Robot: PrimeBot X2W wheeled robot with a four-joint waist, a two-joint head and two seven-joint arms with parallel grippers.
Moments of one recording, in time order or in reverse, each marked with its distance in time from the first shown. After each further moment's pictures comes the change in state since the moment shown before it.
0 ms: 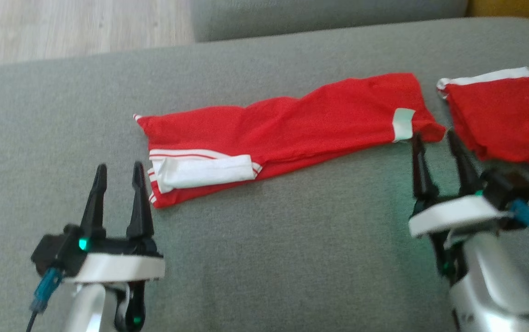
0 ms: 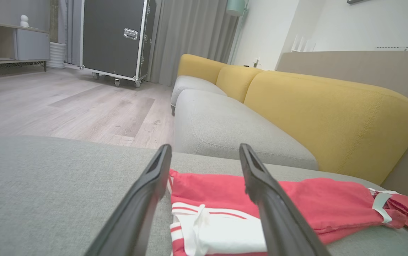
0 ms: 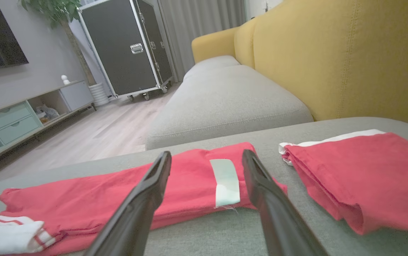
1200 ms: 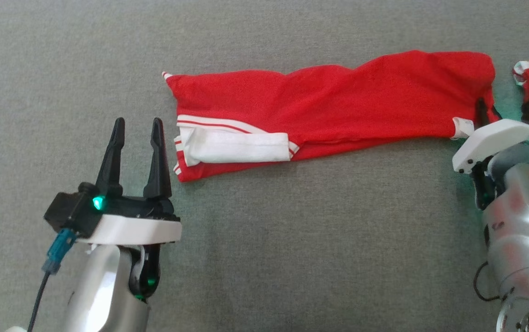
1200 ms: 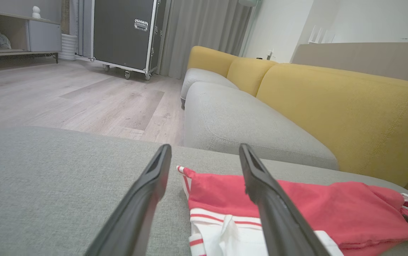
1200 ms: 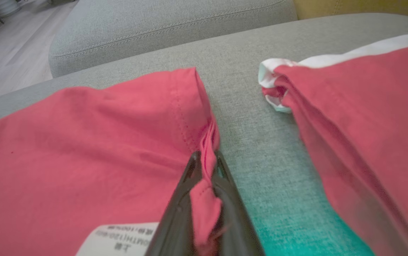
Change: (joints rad) left arm -0.159 -0.037 -0.040 0.040 0.020 -0.021 0.000; right arm -0.510 -0.051 -0.450 0.680 -0.346 0.000 0.150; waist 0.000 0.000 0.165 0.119
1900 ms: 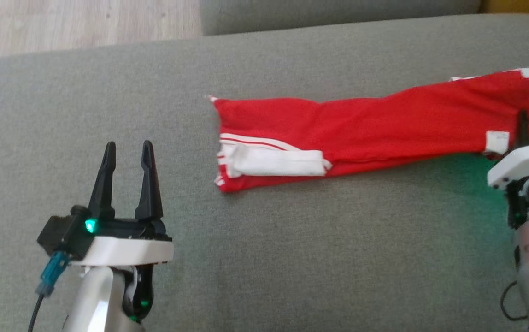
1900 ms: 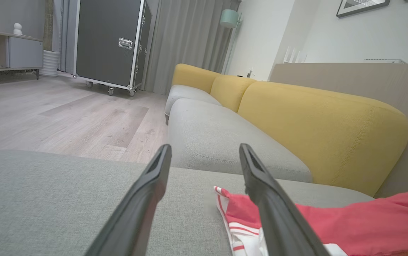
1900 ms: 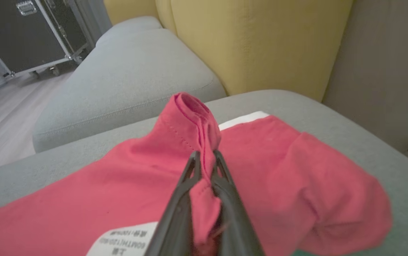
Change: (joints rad) left arm 0.077 -0.002 0.039 -0.024 0.005 -0.007 0.000; right arm 0.123 -0.091 0.114 -0.083 0.203 0.000 -0.104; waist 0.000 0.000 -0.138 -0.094
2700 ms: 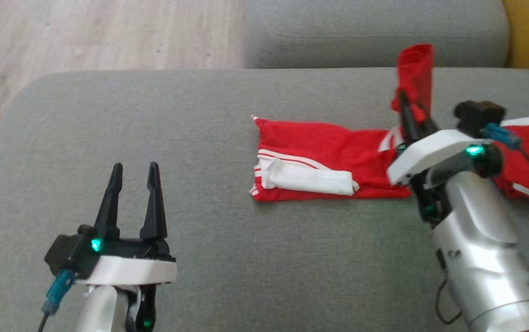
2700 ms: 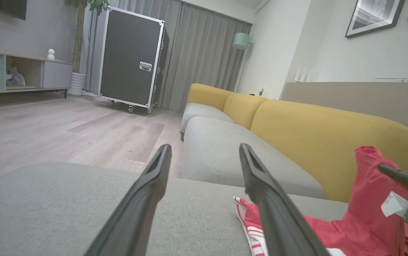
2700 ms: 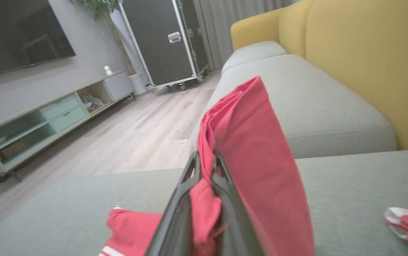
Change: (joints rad) left arm 0.077 0.007 -0.016 -0.020 0.000 0.000 0.000; right arm 0.054 0.129 0.438 -0.273 0.273 0.000 0.100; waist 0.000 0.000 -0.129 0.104
